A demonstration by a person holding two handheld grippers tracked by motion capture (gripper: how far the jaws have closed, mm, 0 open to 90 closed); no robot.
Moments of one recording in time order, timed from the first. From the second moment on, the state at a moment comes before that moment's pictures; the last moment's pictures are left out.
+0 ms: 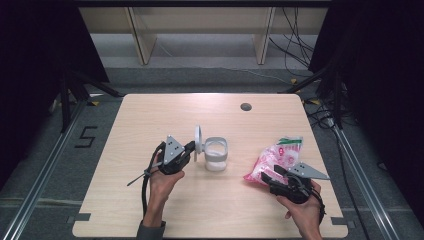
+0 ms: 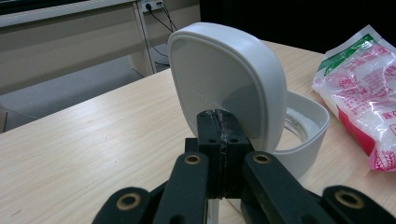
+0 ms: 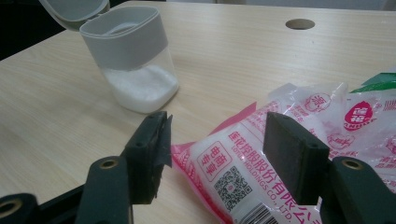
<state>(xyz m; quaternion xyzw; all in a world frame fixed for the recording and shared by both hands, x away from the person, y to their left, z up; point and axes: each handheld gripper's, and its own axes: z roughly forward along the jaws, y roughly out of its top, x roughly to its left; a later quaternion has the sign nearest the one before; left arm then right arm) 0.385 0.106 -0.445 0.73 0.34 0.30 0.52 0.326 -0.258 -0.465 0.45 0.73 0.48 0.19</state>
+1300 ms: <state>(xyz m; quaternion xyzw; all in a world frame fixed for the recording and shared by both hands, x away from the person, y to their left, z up) 0.385 0.086 -0.440 0.74 0.31 0.30 0.52 0.324 -0.254 -0.466 0.46 0.72 0.49 0.18</state>
